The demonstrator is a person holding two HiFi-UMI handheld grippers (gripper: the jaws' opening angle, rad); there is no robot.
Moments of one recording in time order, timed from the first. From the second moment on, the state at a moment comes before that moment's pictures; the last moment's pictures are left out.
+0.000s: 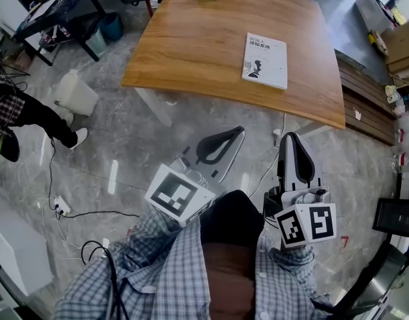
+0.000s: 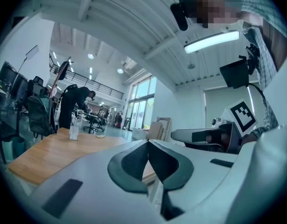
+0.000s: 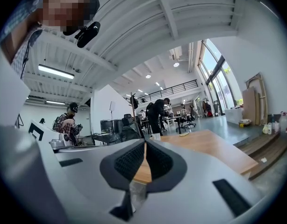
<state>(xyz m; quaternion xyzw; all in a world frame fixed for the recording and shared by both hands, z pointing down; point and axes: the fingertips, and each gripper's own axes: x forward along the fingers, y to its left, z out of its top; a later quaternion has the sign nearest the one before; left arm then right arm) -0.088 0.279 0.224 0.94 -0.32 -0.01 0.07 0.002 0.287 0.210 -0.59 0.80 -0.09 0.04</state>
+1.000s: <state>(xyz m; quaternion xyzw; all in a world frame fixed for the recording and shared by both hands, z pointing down) -0.090 0.242 0.236 0.93 -0.35 -0.01 0.07 0.013 0.245 0.225 -0.58 0.81 -0.10 0.04</state>
